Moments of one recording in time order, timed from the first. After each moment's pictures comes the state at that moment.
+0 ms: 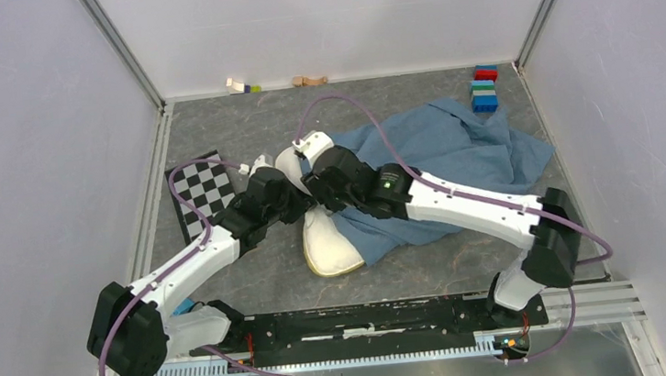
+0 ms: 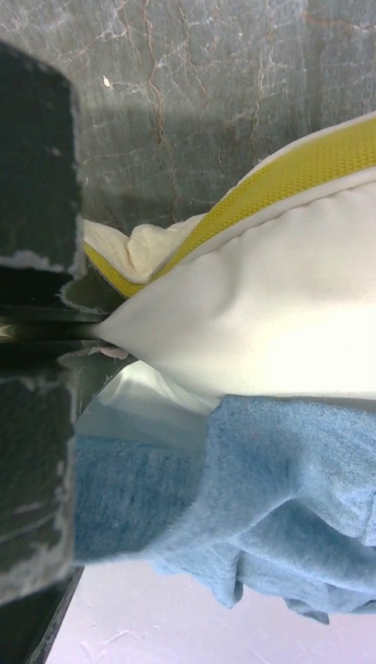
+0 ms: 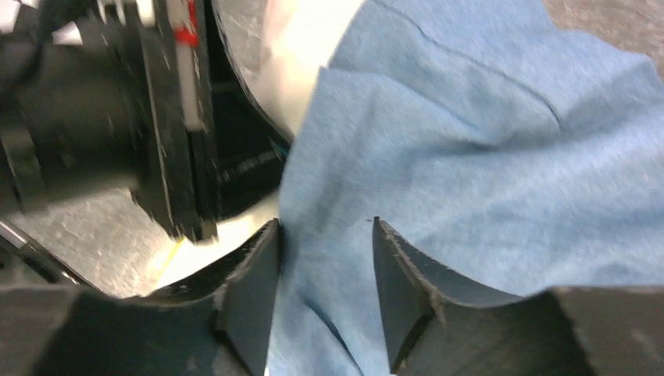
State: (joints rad) left arm -0.59 1.17 0.72 -0.20 -0.05 -1.03; right arm 1.06 1.63 1.46 -0.52 0.32 0.21
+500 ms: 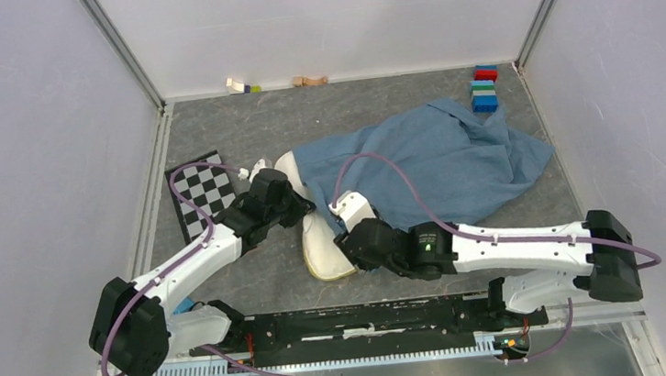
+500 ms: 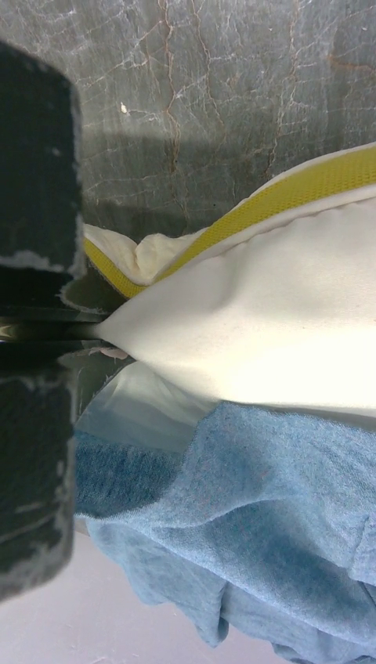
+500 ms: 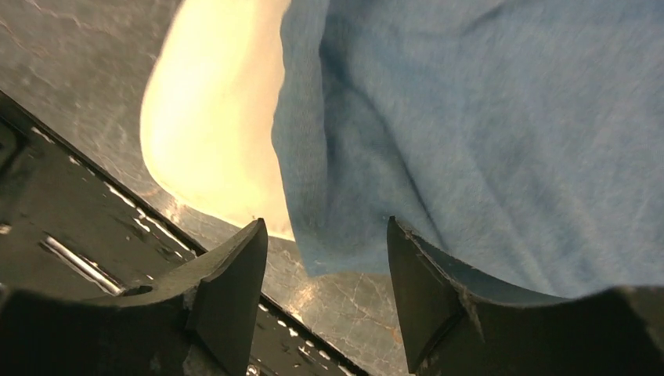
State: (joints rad) left arm -0.60 1.19 0.72 -0.26 -0.09 -1.06; right arm 1.31 1.27 0.99 -0.52 0.50 0.41
